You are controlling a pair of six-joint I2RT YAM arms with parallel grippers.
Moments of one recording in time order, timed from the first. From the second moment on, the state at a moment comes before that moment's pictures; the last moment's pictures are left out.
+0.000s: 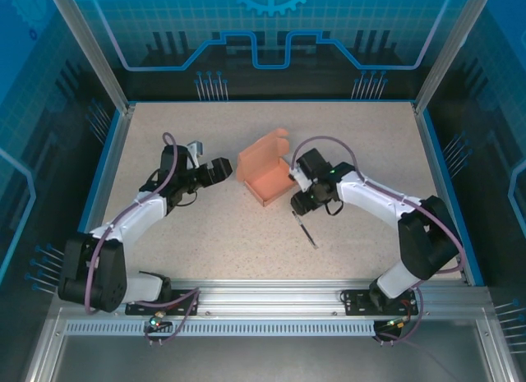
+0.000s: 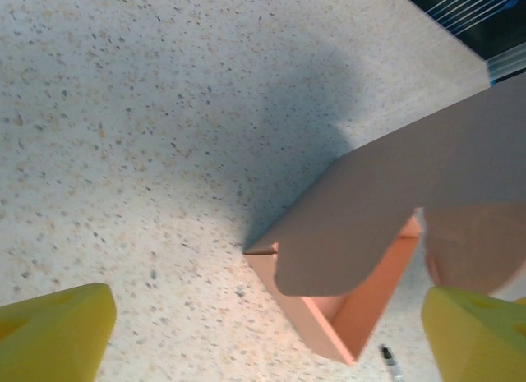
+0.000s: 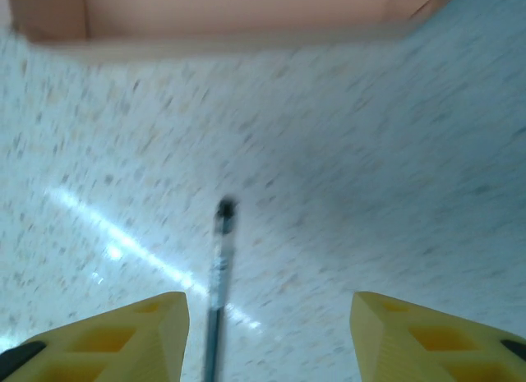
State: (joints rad) left arm -0.16 1.30 0.75 -0.08 0.36 -0.59; right arm 0.60 1.57 1.05 -0.74 -0.04 0.04
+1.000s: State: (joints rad) left arm -0.16 1.22 0.73 -0.13 0.39 -0.61; right arm 0.72 1.75 1.04 -0.81 0.01 0.16
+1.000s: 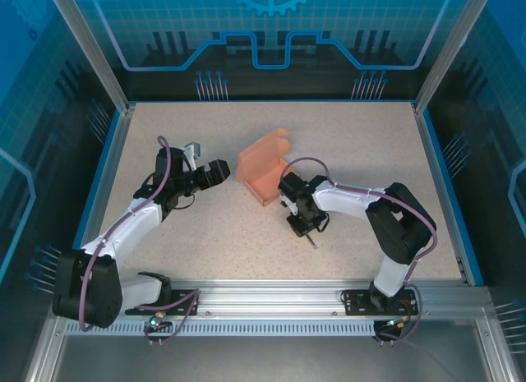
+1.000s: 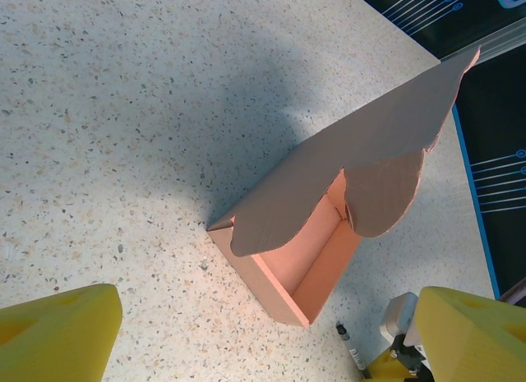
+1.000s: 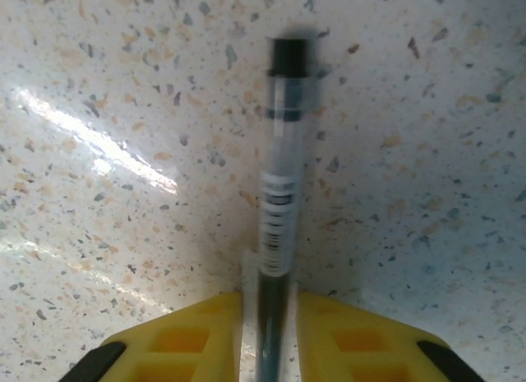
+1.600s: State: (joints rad) left arm -0.16 1.21 0.72 -0.13 0.36 -0.61; right arm 0.65 1.48 1.04 -0.62 -0.13 0.31
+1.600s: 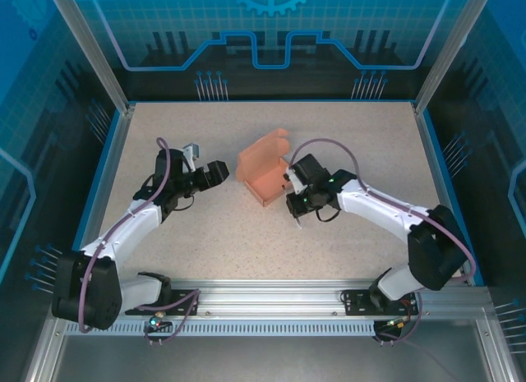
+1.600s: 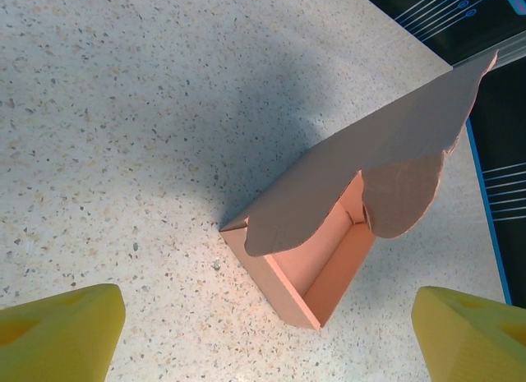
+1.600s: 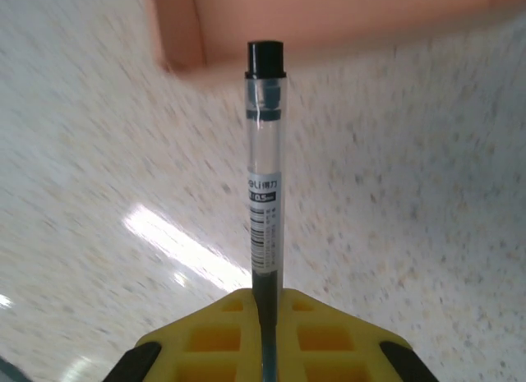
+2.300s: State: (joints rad) left arm -0.16 1.10 0.70 -0.13 0.30 -0.59; right arm 0.64 1.73 1.12 -0.13 -0.12 0.88
